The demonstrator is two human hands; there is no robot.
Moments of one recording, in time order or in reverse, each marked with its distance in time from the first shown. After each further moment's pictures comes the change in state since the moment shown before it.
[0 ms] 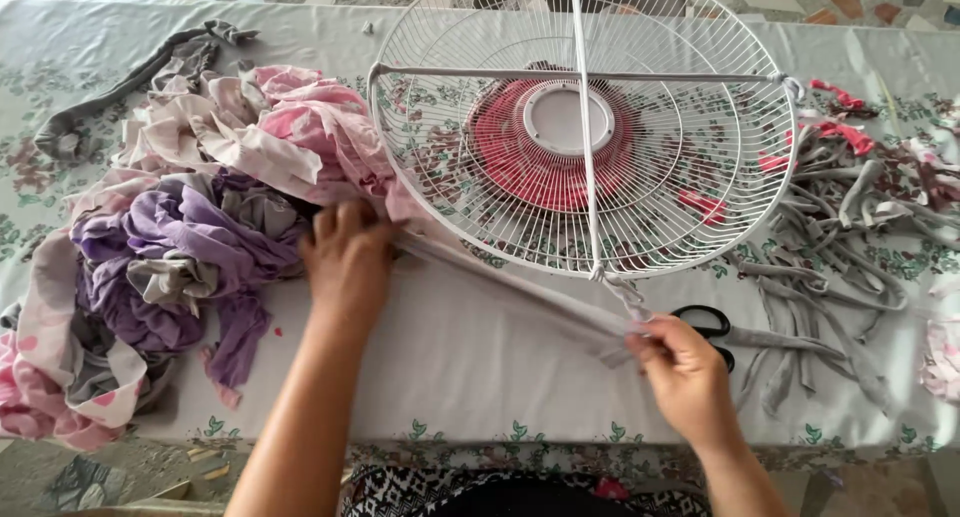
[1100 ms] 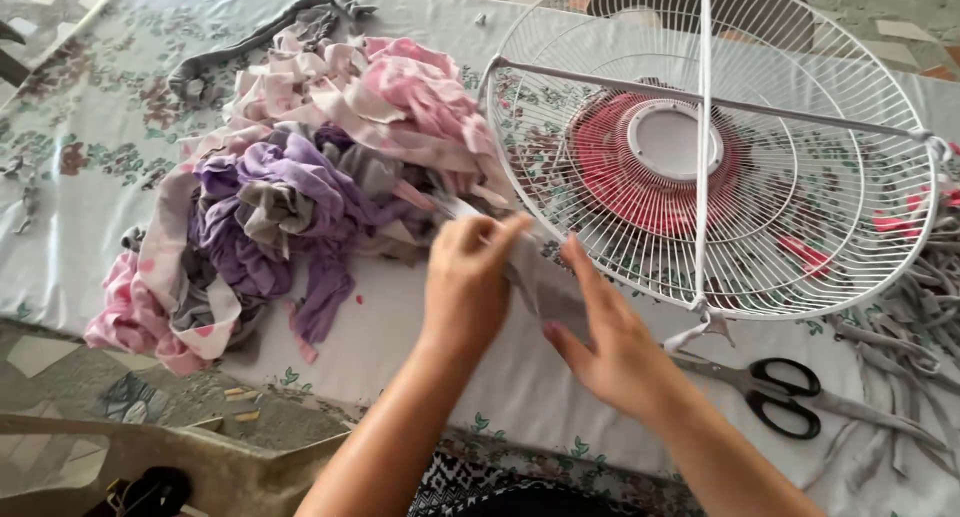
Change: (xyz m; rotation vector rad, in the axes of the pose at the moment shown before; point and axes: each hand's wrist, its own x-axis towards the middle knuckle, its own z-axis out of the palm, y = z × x) left_hand -0.020 0.042 -0.024 -0.316 0.374 0.104; right_hand 0.077 -0.134 0.098 -0.175 -0.507 -0.155
